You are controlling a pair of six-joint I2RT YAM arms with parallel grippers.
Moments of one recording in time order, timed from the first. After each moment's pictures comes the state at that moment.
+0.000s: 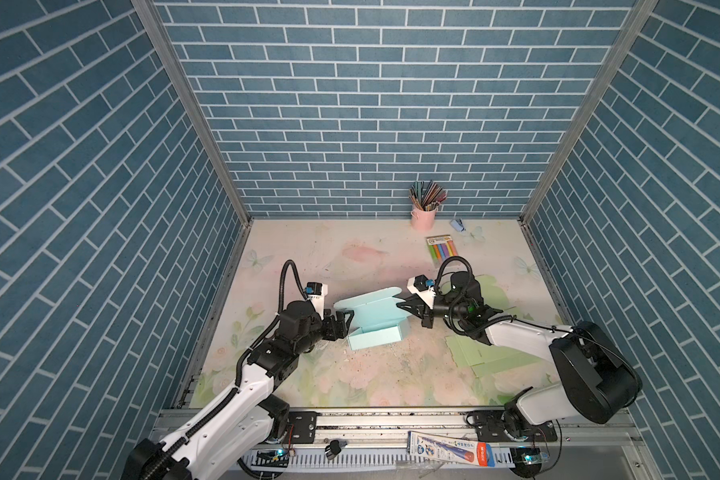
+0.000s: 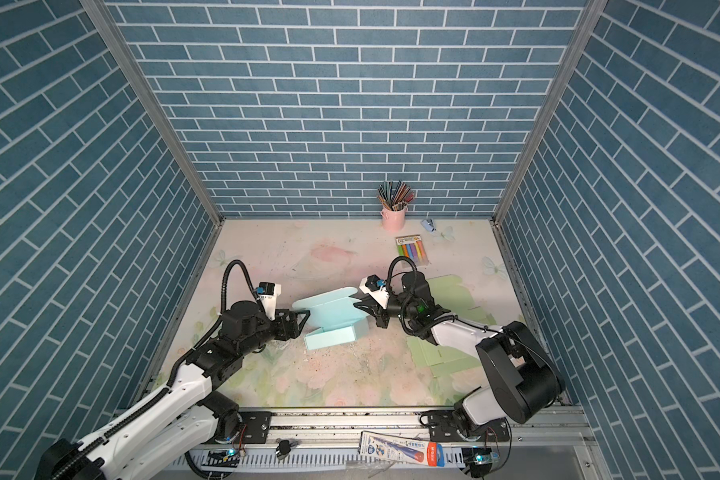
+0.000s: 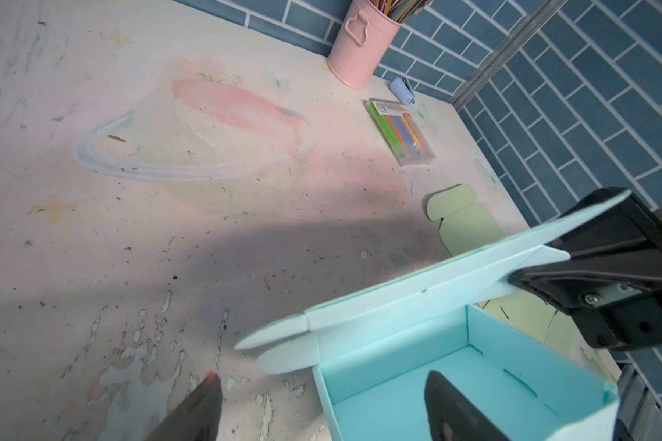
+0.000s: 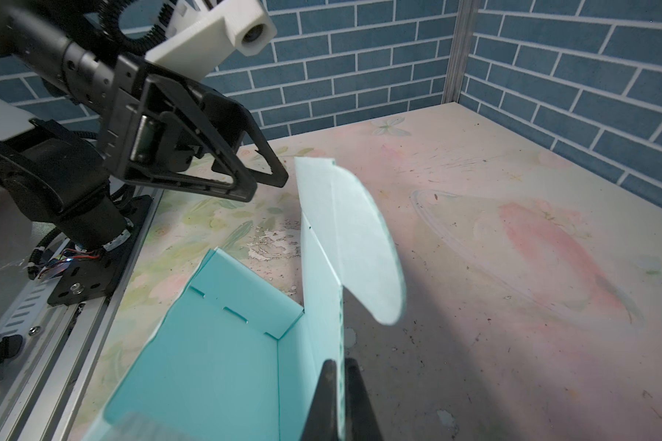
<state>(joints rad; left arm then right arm) -0.46 0.82 0.37 -0.04 0.19 -0.48 0.59 1.45 0.61 0.47 -0.79 -0.23</state>
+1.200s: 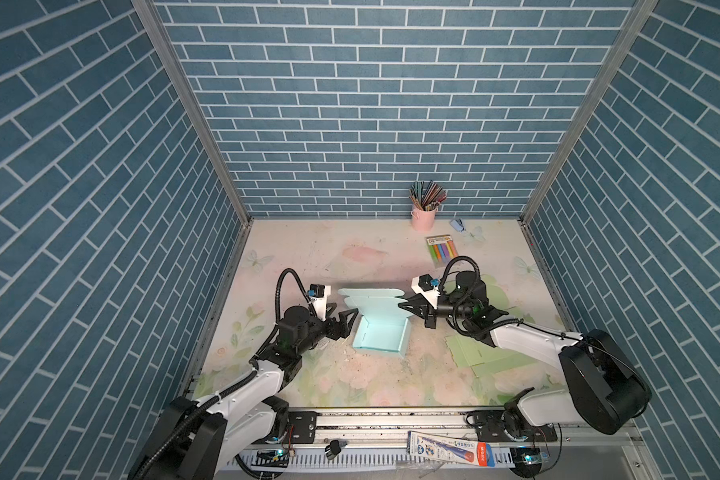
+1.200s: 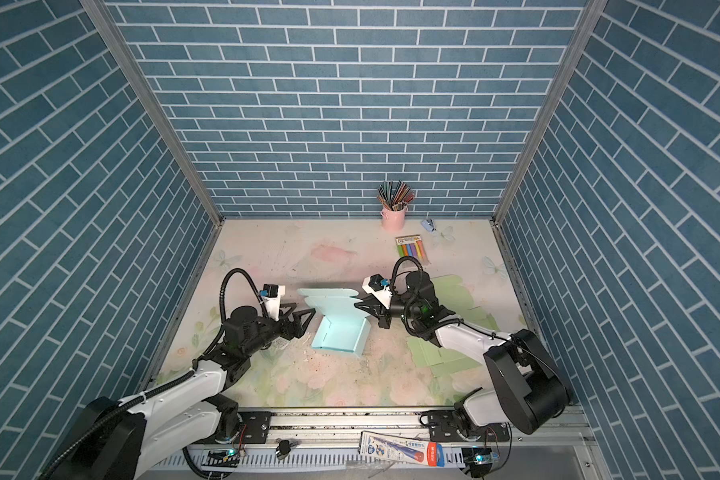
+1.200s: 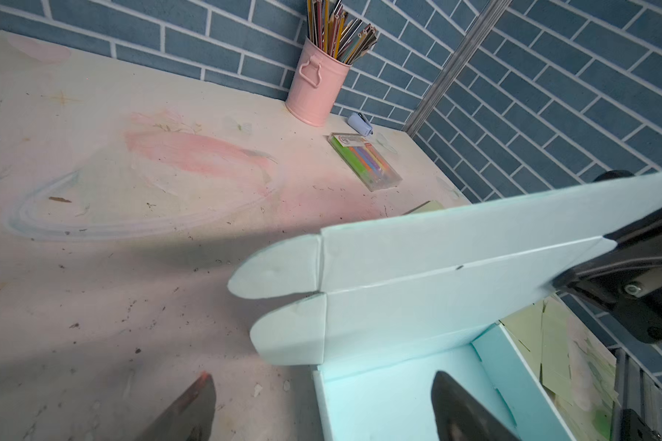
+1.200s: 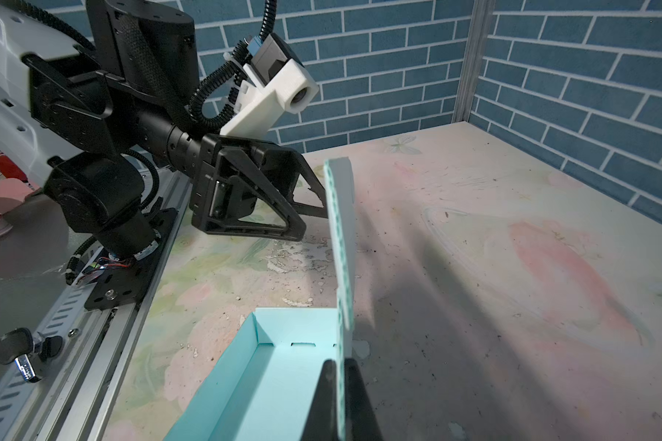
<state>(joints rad) -0.38 1.05 0.21 0.53 0.34 -0.38 0.57 1.40 0.60 0.46 -0.84 -0.20</state>
